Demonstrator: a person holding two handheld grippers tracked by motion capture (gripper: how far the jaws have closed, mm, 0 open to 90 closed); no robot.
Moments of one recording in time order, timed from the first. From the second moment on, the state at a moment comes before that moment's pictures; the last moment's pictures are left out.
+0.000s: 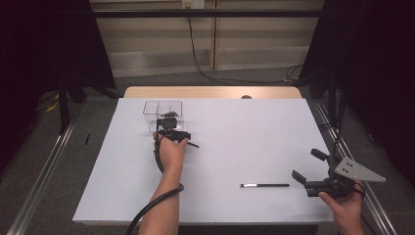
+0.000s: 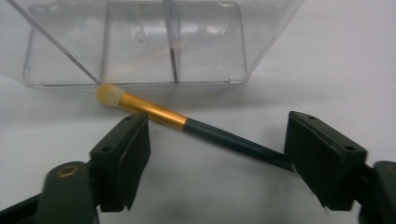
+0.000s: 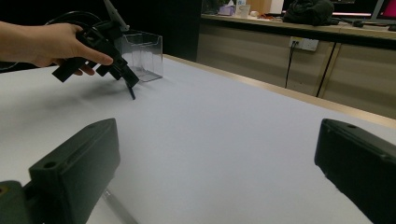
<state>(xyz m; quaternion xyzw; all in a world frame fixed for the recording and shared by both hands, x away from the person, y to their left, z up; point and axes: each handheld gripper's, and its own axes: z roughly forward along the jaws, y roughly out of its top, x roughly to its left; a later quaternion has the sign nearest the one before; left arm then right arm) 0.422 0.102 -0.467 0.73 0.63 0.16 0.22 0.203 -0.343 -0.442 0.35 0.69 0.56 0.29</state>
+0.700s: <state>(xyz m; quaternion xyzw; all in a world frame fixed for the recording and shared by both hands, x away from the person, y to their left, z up) 0.411 0.126 -0.458 0.73 0.64 0.14 0.20 0.205 -0.342 -0.442 0.35 0.69 0.56 0.29</state>
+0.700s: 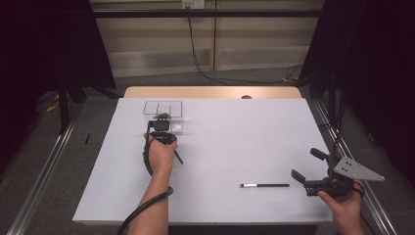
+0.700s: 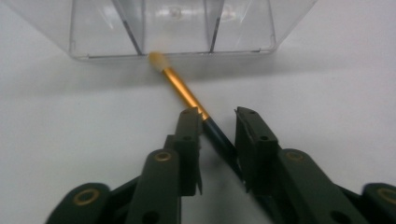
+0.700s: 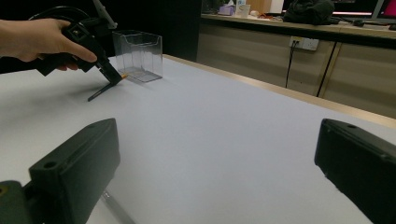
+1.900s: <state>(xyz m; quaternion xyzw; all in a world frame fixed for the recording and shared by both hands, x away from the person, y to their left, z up) 0.416 0.127 -0.450 0.78 0.60 0.08 0.13 0.210 -0.338 -0.442 0.34 0.70 0.56 0.29</state>
